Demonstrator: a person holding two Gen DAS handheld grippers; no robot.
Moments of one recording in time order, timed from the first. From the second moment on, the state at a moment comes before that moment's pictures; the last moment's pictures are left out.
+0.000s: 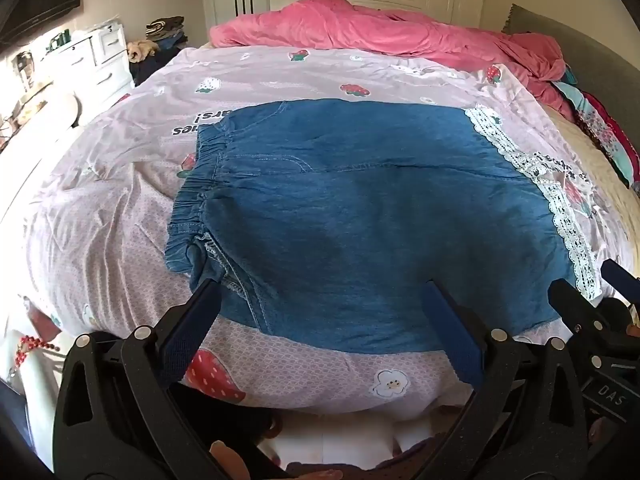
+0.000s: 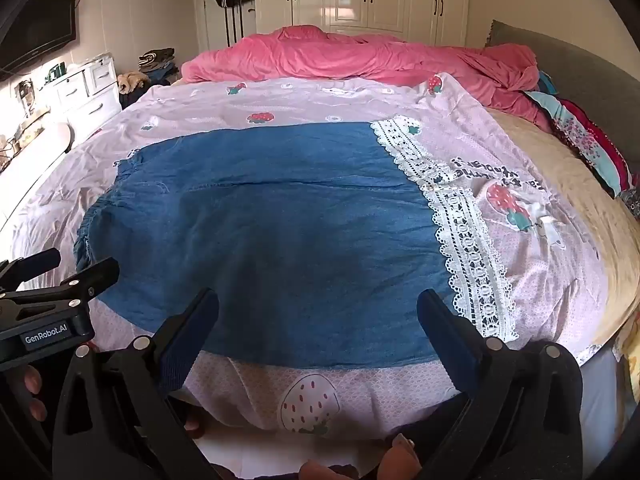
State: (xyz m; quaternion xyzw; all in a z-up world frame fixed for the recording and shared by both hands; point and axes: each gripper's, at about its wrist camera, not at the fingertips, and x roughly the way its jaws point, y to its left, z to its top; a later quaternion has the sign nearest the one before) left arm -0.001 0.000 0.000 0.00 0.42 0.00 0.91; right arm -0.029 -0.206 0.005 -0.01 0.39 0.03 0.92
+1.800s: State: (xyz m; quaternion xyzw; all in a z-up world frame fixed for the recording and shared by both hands) left arm 0.001 0.005 -0.006 0.00 0.42 0.01 0.91; right arm -0.027 -0.204 0.003 -0.02 0.39 0.03 0.92
